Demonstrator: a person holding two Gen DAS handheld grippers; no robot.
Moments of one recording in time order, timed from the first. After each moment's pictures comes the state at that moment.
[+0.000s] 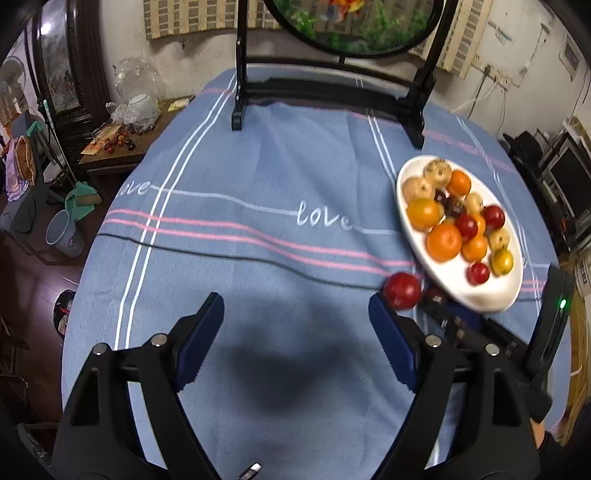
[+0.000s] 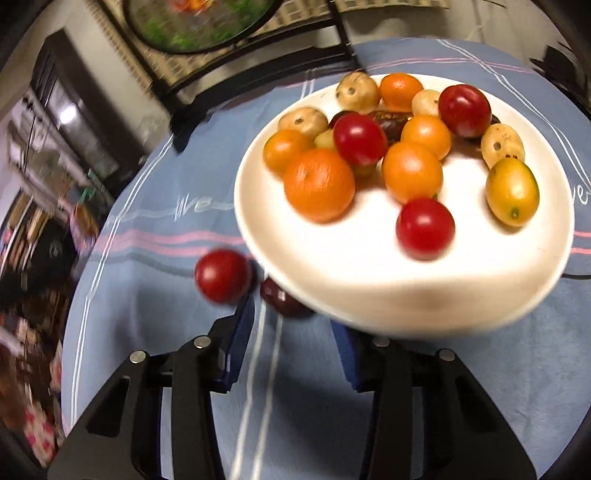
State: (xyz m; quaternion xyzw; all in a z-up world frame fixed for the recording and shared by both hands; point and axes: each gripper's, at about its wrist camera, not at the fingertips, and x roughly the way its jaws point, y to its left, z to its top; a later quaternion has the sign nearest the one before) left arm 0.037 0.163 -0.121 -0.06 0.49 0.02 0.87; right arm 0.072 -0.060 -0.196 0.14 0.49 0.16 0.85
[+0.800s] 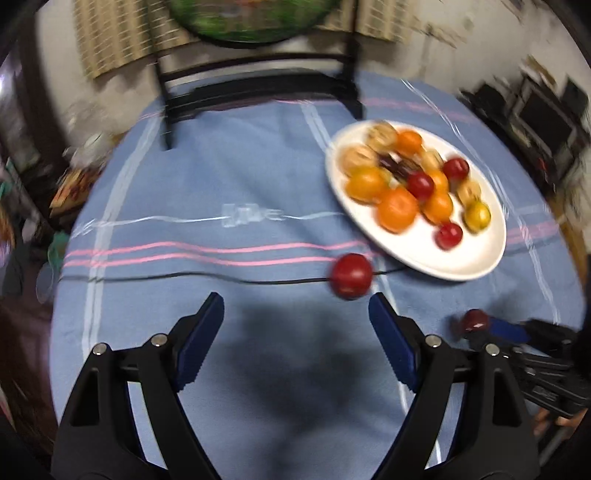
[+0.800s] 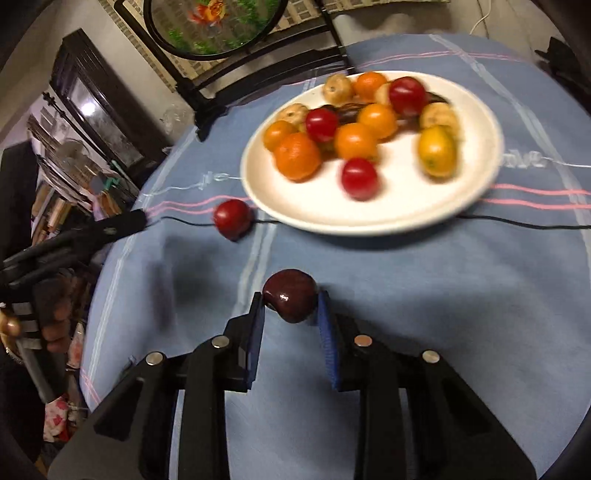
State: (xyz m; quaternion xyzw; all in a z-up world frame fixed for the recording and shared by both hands) left arm 0.048 0.087 -0.143 0.03 0.48 -0.06 0.88; right arm 0.008 -0.122 -0.168 0.14 0.50 0.20 0.83
